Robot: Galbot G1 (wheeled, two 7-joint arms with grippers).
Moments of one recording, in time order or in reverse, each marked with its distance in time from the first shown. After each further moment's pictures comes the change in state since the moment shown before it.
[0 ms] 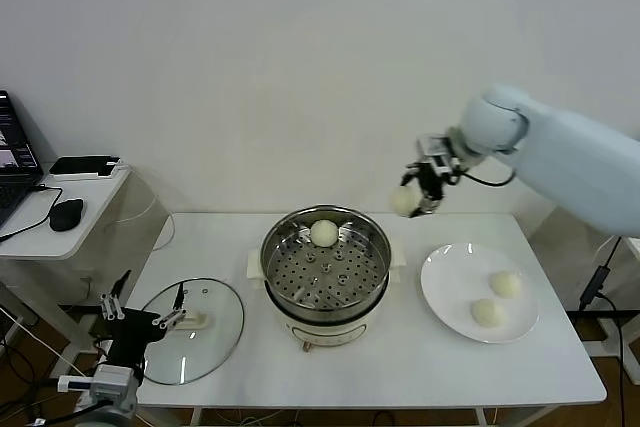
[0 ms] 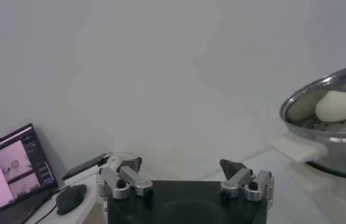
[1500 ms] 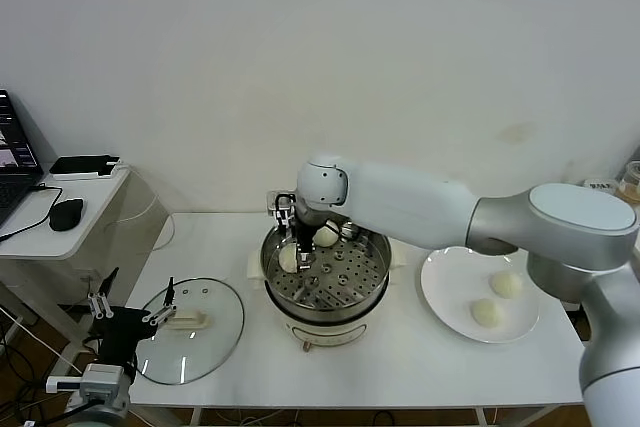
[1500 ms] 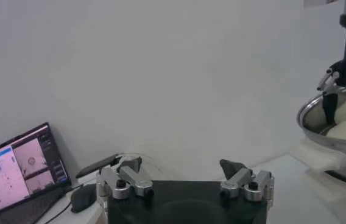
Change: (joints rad) left arm -0.004 -0.028 -0.033 -0.010 -0.003 -0.002 0.001; right arm -0.130 0.449 -0.096 -0.185 0.144 -0.281 0.152
